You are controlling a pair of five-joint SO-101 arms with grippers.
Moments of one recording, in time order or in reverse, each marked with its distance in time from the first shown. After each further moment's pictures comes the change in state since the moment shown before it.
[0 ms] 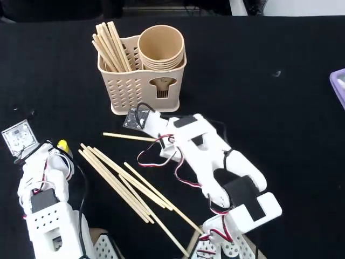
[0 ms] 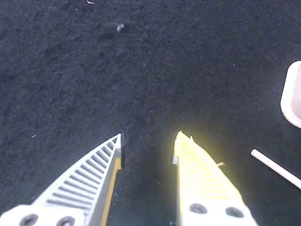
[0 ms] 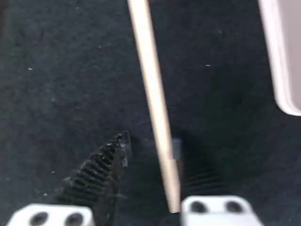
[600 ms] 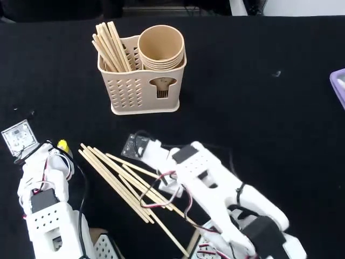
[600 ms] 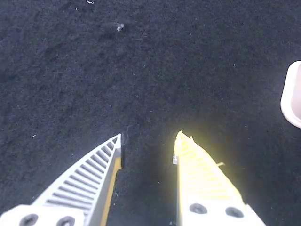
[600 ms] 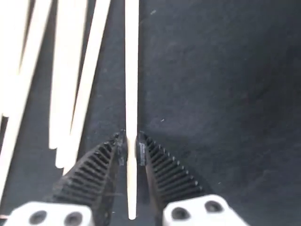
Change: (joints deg) left arm 0.0 0.0 0.0 0.0 0.0; right arm -9.9 -24.5 20.9 10.1 -15.3
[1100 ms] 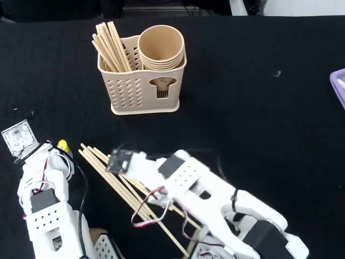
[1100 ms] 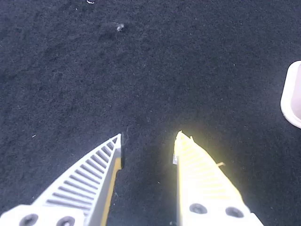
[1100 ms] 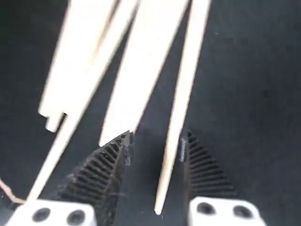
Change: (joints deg) left arm 0.0 0.0 0.0 0.0 0.0; right arm -12.9 -1.6 -2.6 3.8 -4.6
